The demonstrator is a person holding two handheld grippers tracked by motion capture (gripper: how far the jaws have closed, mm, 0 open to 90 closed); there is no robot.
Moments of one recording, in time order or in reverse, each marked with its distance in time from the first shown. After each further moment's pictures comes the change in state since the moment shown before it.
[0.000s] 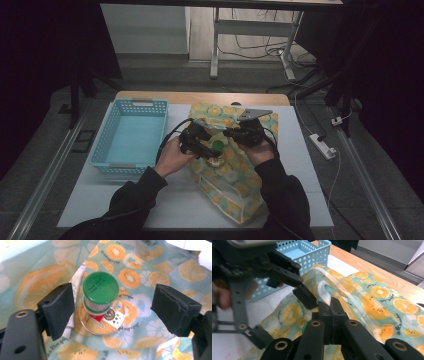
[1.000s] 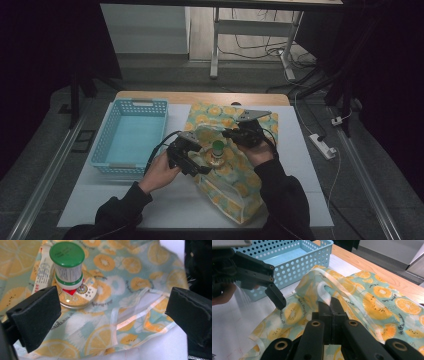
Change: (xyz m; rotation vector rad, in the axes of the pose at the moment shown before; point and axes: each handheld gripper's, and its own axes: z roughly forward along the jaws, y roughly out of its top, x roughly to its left) left arm -0.019 -0.042 -0.019 -0.030 -0.112 0.020; right arm 0.003 -0.001 0.001 0.003 0.004 -0.006
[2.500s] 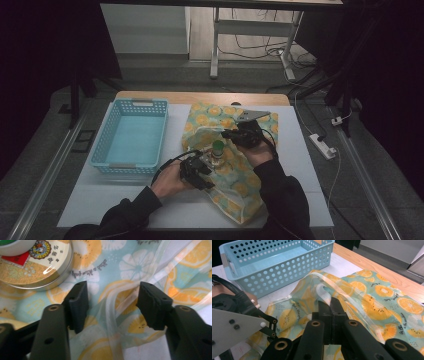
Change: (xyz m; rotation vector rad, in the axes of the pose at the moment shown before) left arm -0.017 -0.018 0.062 0.283 0.054 0.197; right arm 0.001 -0.001 0.002 0.007 0.006 -0.002
